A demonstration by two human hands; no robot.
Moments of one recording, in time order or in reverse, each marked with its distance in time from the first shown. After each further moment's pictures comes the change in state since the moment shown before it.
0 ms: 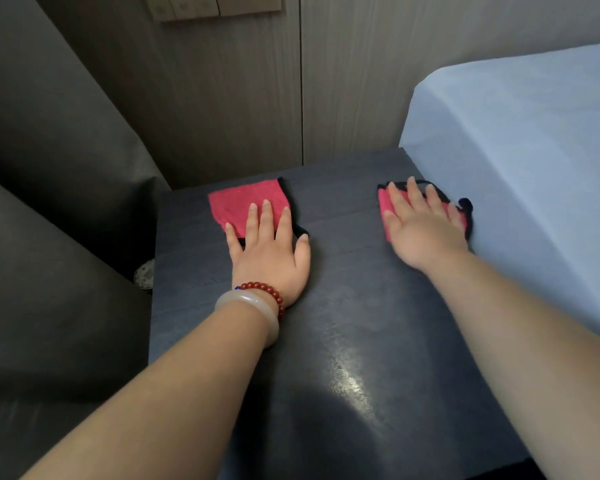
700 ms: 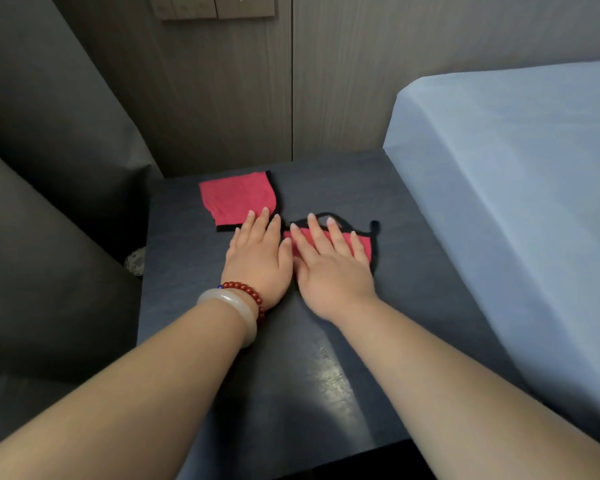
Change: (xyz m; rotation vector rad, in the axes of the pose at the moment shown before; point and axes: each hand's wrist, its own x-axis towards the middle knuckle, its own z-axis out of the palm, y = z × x) left_hand -0.034 0.008 -0.013 -0.224 -0.048 0.035; right_hand -0.098 -0.078 0.028 0.050 0.047 -0.332
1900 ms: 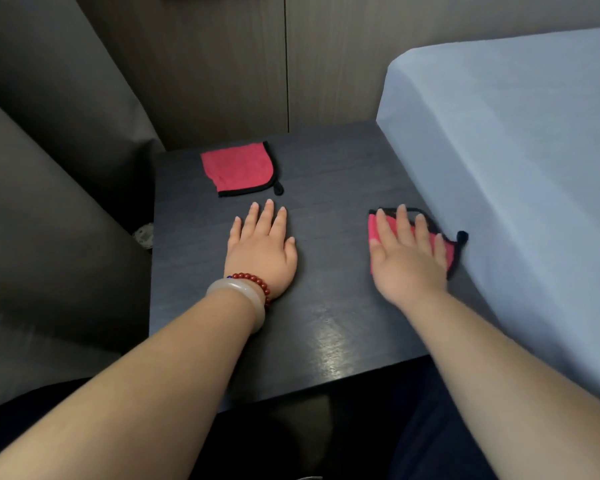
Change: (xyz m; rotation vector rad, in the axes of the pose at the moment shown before) left_hand -0.051 0.007 0.011 0.265 -0.026 0.030; right_hand -0.078 0.081 -0.012 -0.042 -0.012 0.352
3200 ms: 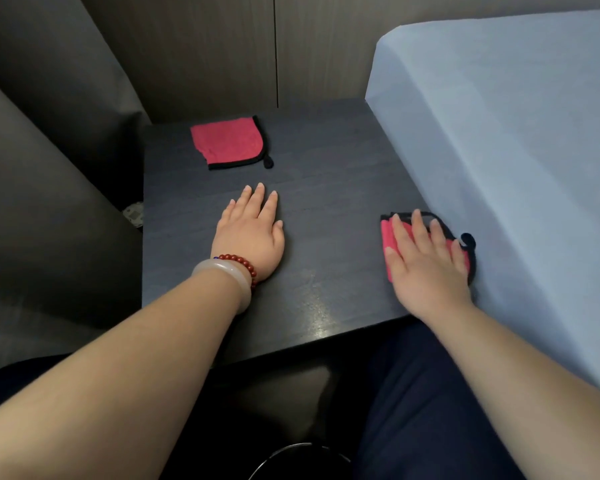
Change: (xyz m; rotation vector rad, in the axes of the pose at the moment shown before) left_hand -0.023 -0.001 0.001 -0.011 0.018 0.053; right_hand -0.057 0.048 0.005 -0.023 -0.021 0.037
